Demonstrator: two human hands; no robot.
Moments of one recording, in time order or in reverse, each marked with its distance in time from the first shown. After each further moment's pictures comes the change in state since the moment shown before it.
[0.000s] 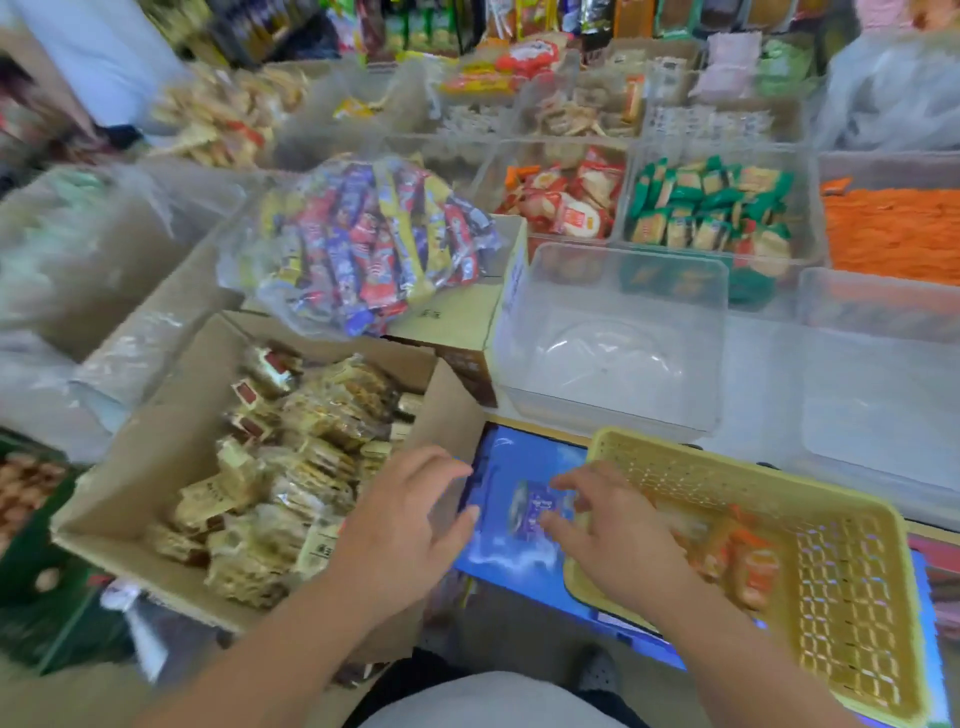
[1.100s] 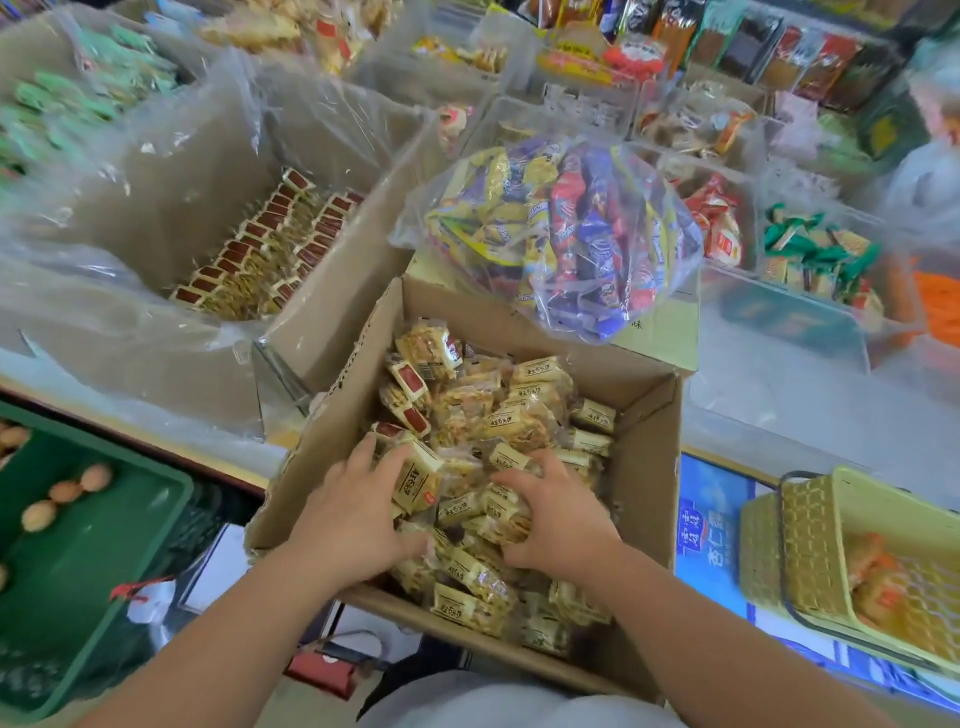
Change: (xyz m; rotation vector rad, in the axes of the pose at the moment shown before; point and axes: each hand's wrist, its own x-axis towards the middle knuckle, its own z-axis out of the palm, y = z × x) left_hand -0.045 -0.345 -0.112 0.025 -0.462 -0.366; right_hand 0.126 -0.229 0.236 -0.493 -0.263 0.075
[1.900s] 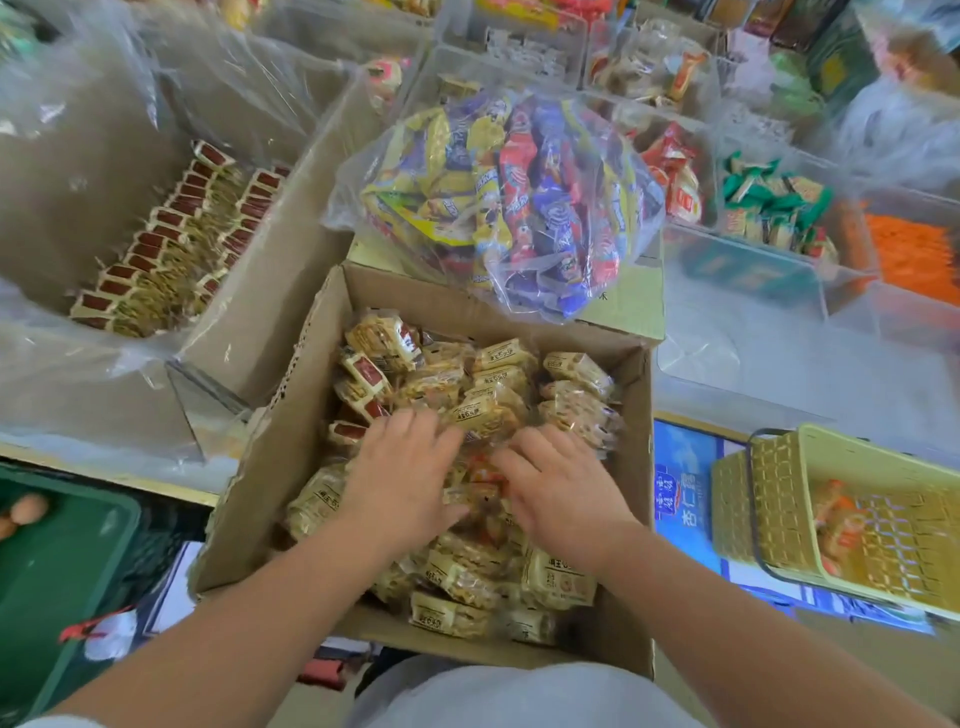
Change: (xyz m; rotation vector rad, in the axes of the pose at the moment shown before) left_hand 0.056 0.053 0.019 0.427 0.295 0.432; right_hand -0.012 0.011 -0.025 -0.301 0.445 -0.320
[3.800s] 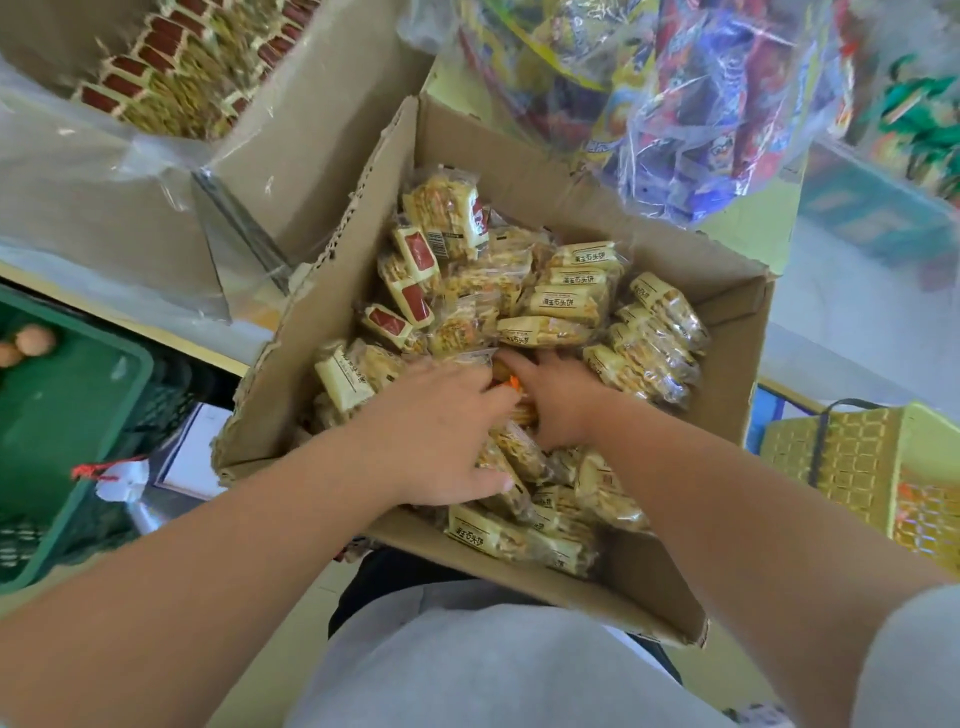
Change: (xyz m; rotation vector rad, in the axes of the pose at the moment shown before) left_hand -0.029 -0.021 -0.002 -0.256 -0.337 0.197; right_hand 0.068 0.014 0.099 0.037 -0.810 0.104
